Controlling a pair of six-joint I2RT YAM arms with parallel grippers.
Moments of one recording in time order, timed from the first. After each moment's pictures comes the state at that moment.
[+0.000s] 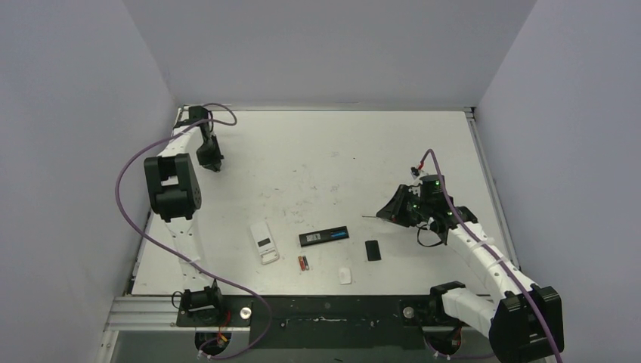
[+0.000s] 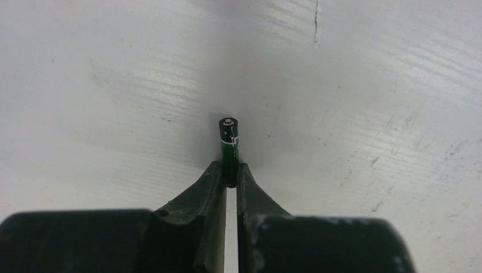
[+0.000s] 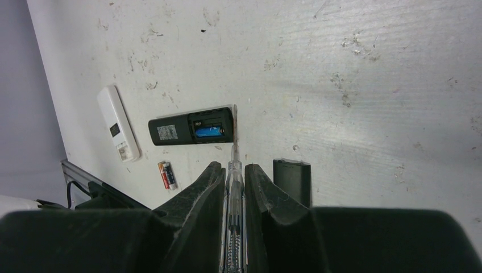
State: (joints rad) left arm 0.12 2.26 1.82 -0.78 -0.07 -0.21; right arm 0.24 1.05 0.63 -0.40 -0.38 0.62
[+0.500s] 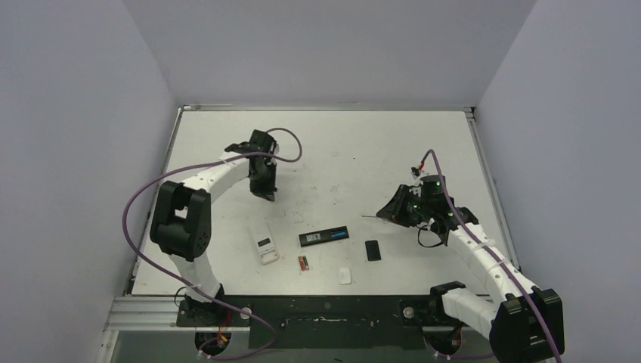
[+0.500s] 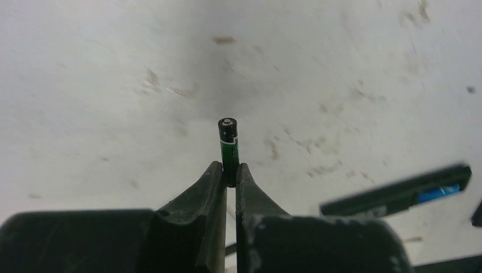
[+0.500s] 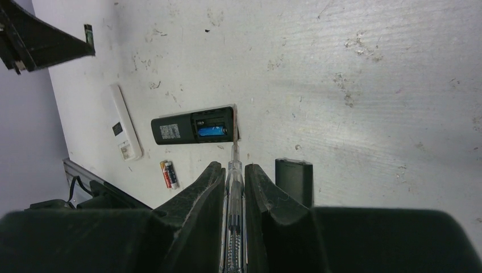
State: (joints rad) left arm -0.27 1.85 1.34 -0.76 0.02 -0.30; right arm 0.24 1.04 0.63 -0.40 -0.39 0.62
